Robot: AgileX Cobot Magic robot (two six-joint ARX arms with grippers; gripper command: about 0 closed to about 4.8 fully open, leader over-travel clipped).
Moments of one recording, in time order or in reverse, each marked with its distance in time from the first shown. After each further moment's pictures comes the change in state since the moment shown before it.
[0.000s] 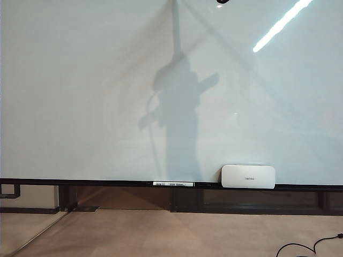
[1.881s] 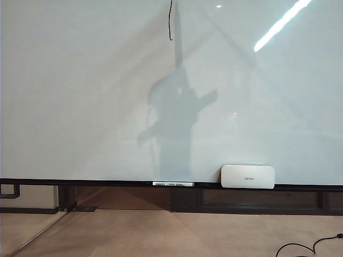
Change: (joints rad) left arm 0.000 0.000 0.000 -0.004 -0.027 0.065; right arm 0.058 -0.118 -0.087 -0.078 0.151 -0.099
